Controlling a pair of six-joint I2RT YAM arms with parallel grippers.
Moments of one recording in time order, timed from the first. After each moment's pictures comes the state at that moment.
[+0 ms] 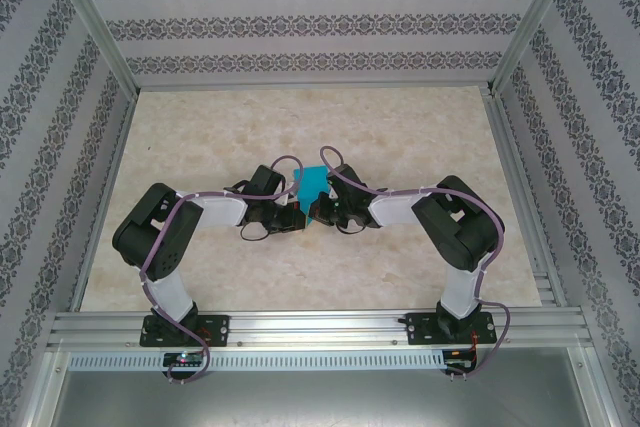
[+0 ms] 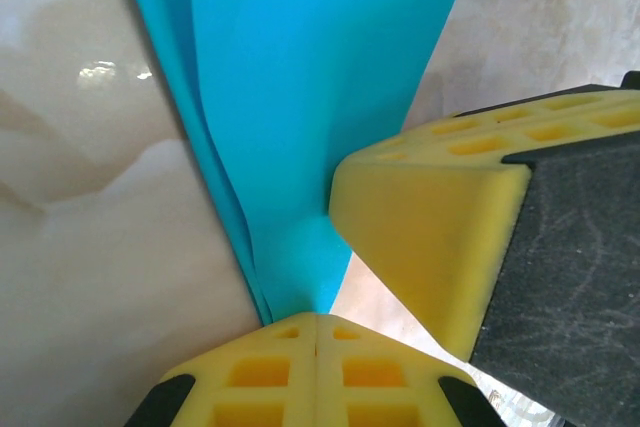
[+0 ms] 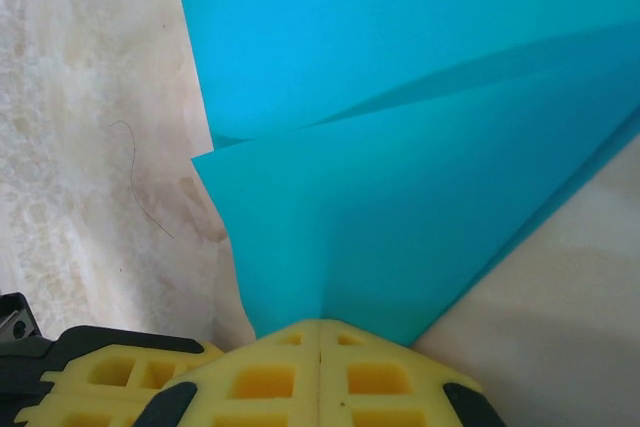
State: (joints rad) left arm -0.54 1.76 0.81 -0.08 0.56 -0.63; right arm 0.69 1.86 0.87 0.11 -0.35 0.94
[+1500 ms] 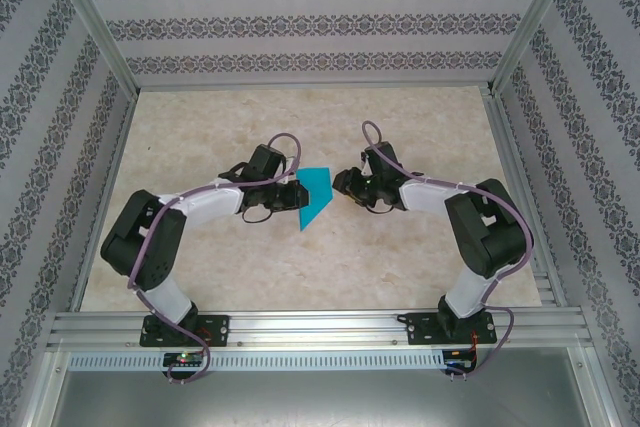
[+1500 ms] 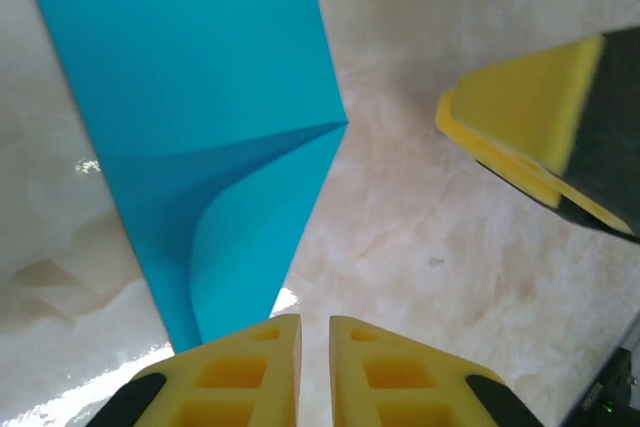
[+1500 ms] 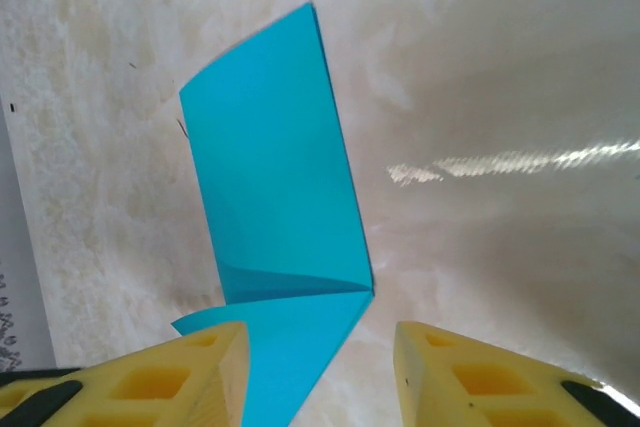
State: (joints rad) left arm -0.53 1.70 0.95 -0.19 0.44 -0.63; right arm 0.46 1.73 0.87 0.01 -0.40 0.87
